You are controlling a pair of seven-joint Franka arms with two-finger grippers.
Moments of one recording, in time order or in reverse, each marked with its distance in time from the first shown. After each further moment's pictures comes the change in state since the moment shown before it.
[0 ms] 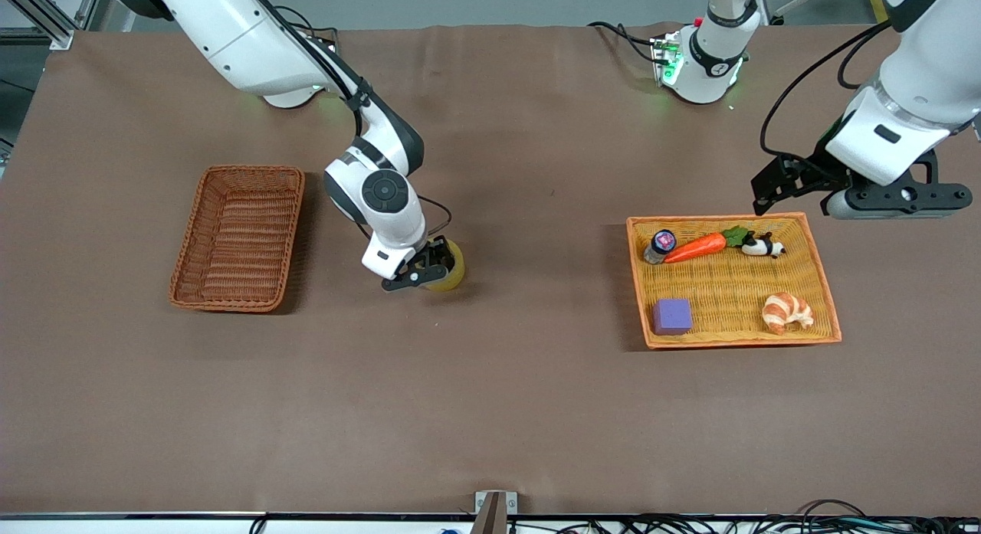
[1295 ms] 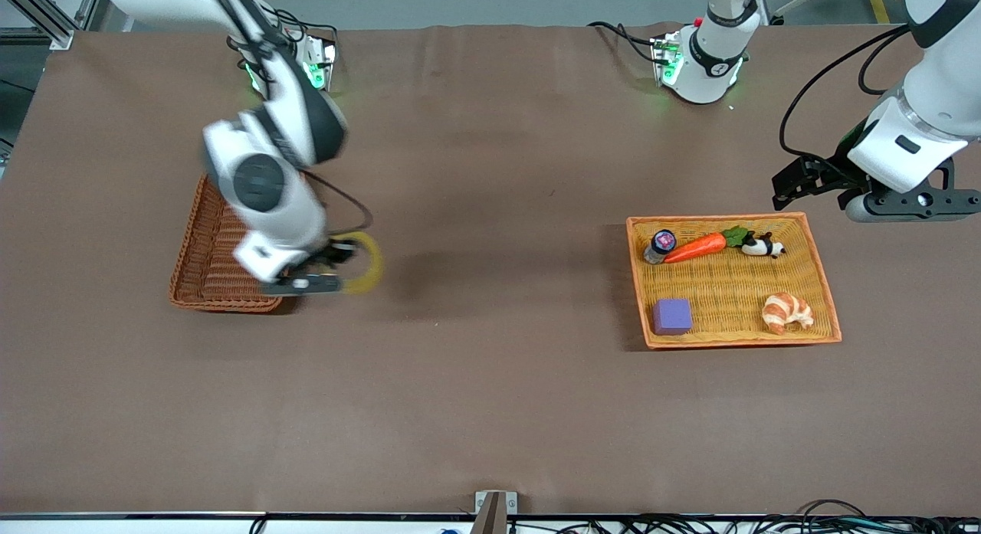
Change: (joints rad) left arm -0.054 -0.016 0.117 -0.063 0.001 -0.010 0.091; right arm -0.228 -0.366 -0.065 0.006 0.137 -0.430 -0.237
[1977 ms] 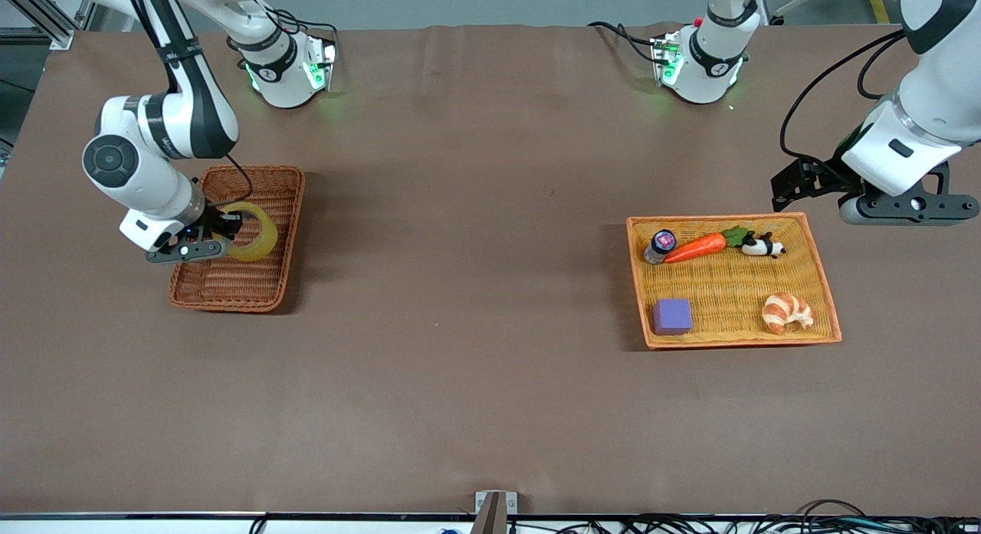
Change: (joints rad) left arm -0.001 0.006 -0.002 0.001 0.010 0.001 0.016; right arm -0.012 -0.188 -0.359 -0.546 0.021 0.397 -0.416
